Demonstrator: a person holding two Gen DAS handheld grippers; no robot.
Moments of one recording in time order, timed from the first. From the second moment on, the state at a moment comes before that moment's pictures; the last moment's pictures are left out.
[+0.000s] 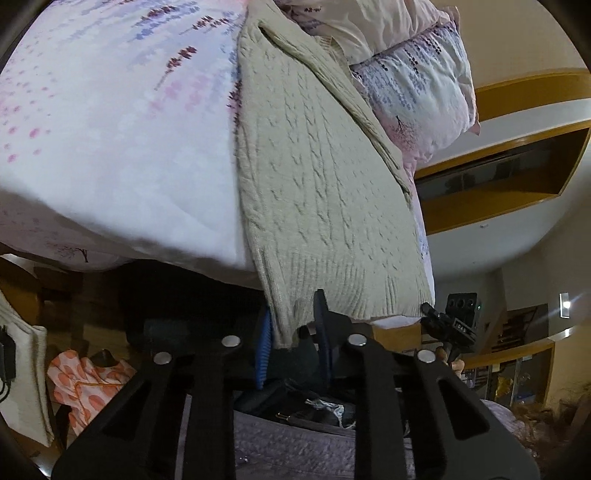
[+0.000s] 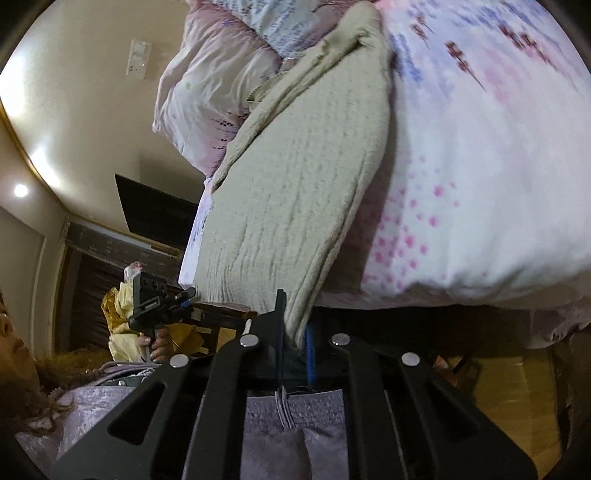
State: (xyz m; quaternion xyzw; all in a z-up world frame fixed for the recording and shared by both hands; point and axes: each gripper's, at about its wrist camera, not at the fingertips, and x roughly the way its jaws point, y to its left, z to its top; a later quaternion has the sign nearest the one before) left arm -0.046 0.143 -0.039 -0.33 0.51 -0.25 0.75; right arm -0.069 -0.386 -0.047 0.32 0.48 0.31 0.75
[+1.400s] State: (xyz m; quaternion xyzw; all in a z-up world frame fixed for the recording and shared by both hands) left arm 0.167 0.160 0.071 -0.30 0.35 -0.15 0.87; right arm 0.083 -0.342 0.079 0.12 0.19 0.12 0.97
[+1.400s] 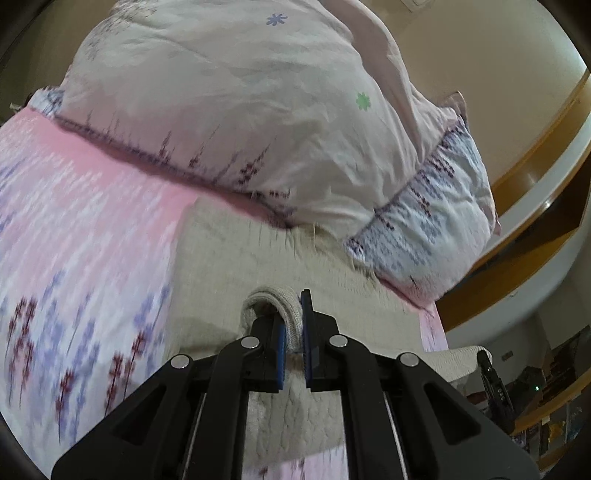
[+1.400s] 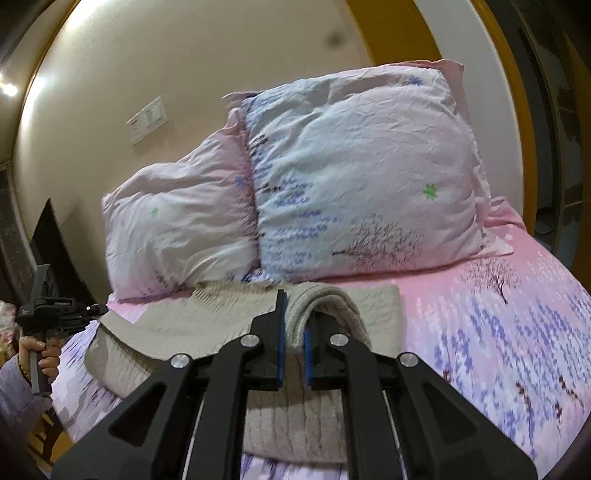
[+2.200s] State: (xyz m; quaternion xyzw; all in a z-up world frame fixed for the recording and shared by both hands) left arm 0.297 0.141 0.024 -0.30 0.40 -0.10 0.86; right arm 0.238 -0.367 0.004 0.28 0.34 0.02 0.90
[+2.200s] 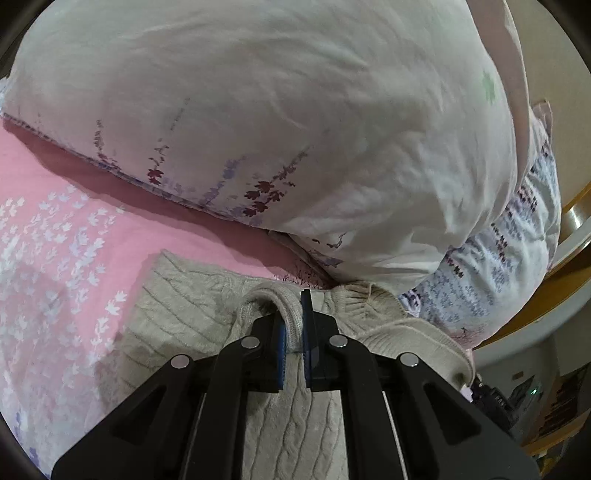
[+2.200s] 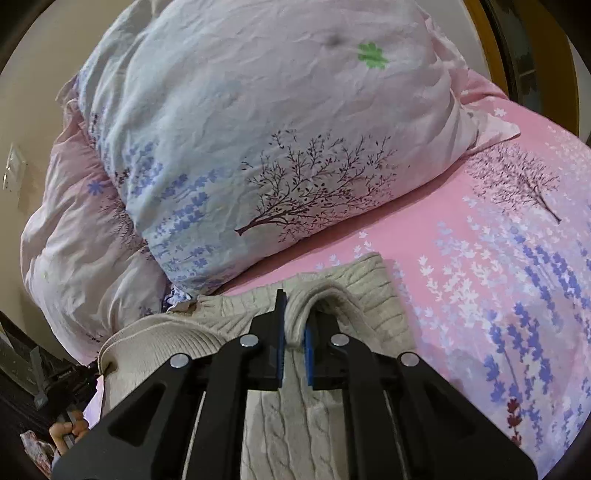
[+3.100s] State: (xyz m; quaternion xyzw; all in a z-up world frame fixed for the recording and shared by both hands) left arm 0.220 0.105 0.045 -0.15 0.42 -0.19 0.87; right arm 0.158 -0.388 0.006 0.23 0.40 0.02 0.89
